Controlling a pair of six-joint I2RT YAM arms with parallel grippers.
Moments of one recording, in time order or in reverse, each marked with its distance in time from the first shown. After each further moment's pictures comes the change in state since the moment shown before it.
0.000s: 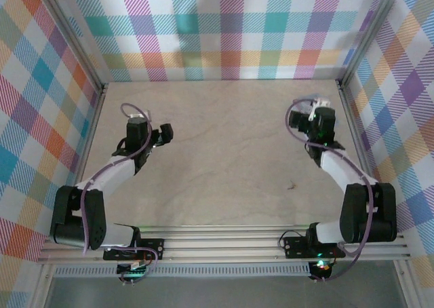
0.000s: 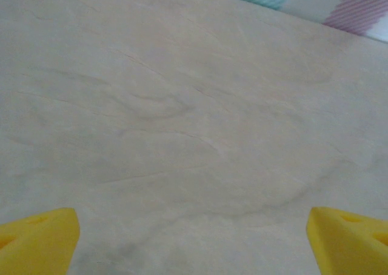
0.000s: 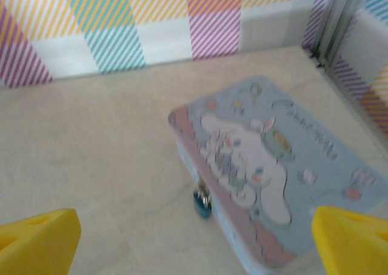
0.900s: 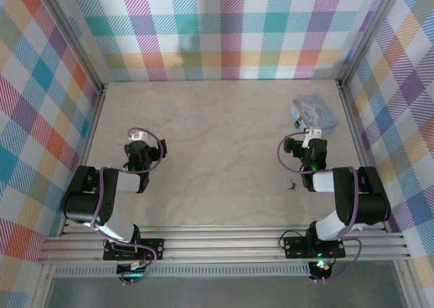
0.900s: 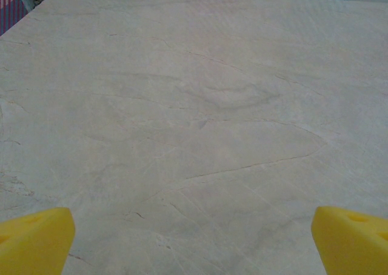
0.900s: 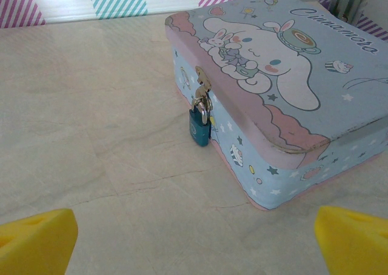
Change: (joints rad) left arm 0.064 0.186 -0.360 0.720 -0.169 0.232; right arm 0.000 0.137 -0.476 0.682 -0.040 -0.051
